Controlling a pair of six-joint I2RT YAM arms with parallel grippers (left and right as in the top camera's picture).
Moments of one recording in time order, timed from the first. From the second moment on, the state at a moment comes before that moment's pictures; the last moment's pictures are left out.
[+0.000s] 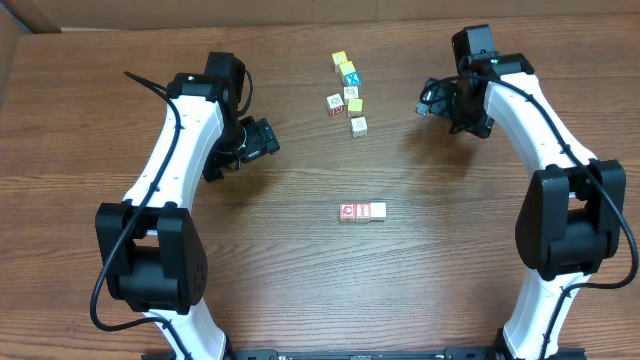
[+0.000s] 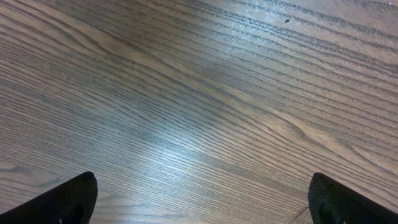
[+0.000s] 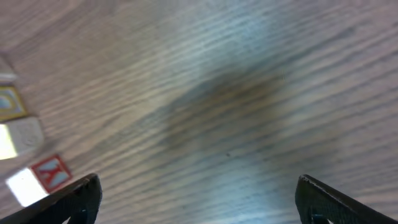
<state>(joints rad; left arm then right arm) -0.10 1.92 1.60 -1.20 0.02 -0.58 0.14 2.09 1.72 -0.90 -0.05 0.52</state>
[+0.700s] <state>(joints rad) -0.10 1.92 1.60 -1.20 0.02 -0.58 0.40 2.09 1.72 -0.77 -0.02 0.50</state>
